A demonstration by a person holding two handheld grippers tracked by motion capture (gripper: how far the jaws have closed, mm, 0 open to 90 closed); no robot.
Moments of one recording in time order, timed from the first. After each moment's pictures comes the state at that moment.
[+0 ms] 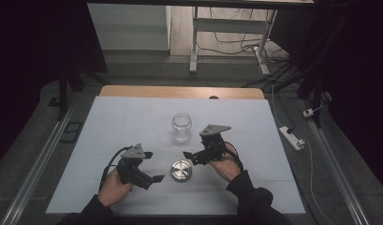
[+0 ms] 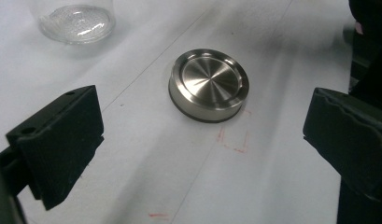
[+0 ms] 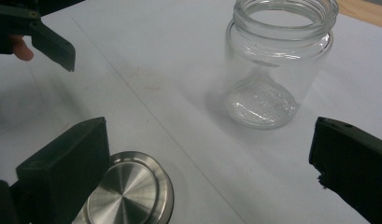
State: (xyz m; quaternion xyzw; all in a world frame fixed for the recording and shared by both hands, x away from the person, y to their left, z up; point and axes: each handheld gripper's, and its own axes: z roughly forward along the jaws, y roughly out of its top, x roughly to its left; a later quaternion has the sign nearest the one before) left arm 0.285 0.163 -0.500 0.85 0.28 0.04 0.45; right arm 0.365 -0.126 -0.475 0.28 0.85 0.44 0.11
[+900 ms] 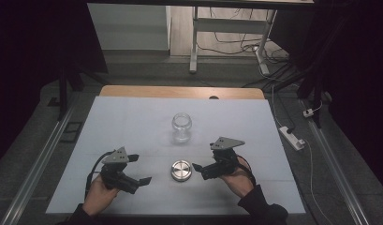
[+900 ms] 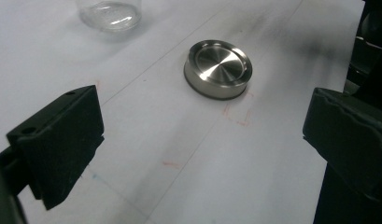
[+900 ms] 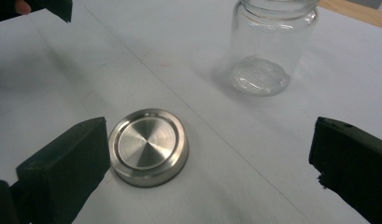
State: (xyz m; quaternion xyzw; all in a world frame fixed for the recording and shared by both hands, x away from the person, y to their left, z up) left arm 0.259 0.199 -0.495 0.83 0.32 0.07 0.46; right arm 0.321 -0.159 -0.471 0.27 0.85 0.44 0.13
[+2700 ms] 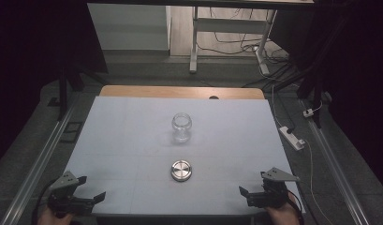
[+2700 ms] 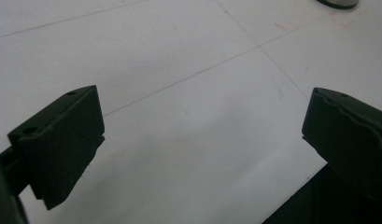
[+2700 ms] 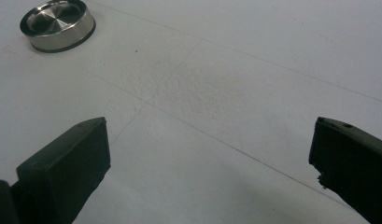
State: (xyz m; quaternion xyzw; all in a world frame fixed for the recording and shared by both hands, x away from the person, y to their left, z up) left arm 0.182 0.305 -0.527 0.77 0.49 0.12 0.39; right arm 0.248 -0.292 -0.495 0.42 0.80 0.38 0.18
